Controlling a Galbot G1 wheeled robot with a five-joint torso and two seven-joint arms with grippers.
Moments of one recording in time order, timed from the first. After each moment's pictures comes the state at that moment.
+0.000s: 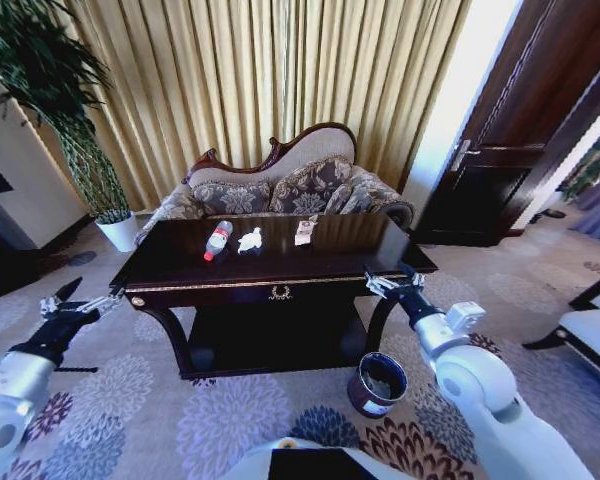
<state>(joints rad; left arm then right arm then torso) 1.73 -1.15 -1.32 -2.32 -0.83 0.35 0.19 -1.47 0.98 0.64 2.40 0.70 -0.35 0.20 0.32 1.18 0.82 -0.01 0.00</state>
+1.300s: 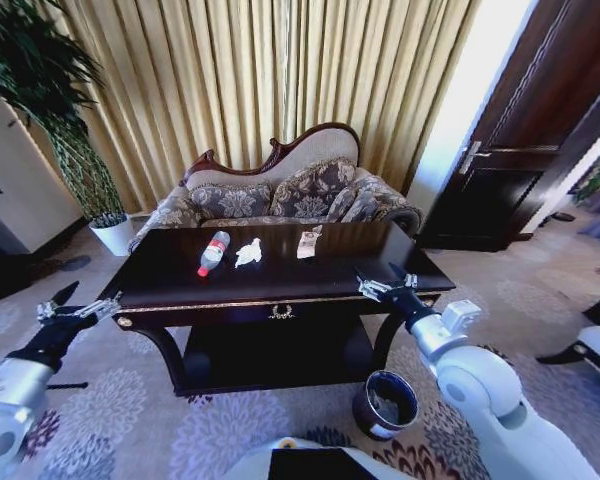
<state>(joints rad) 1.75 -1.16 -1.32 -2.32 -0.80 0.32 0.22 -1.46 0.98 0.62 2.39 0.69 -0.40 0.19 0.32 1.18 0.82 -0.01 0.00</state>
